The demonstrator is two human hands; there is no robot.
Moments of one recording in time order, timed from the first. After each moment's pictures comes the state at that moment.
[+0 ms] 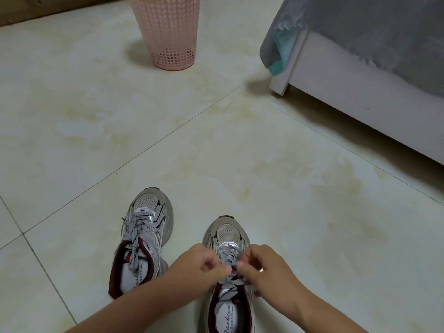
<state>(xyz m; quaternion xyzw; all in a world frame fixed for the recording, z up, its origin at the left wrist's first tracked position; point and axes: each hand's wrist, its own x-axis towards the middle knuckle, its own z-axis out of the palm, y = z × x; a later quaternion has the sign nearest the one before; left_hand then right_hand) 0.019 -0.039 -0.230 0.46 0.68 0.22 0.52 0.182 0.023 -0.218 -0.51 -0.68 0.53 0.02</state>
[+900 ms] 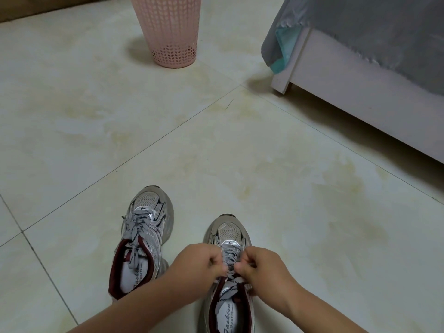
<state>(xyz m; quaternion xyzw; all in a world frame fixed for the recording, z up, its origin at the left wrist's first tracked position) 0.022 -0.032 -0.242 0.53 0.71 0.18 0.43 0.173 0.023 -0.226 -0.53 -0.67 0.52 -0.01</state>
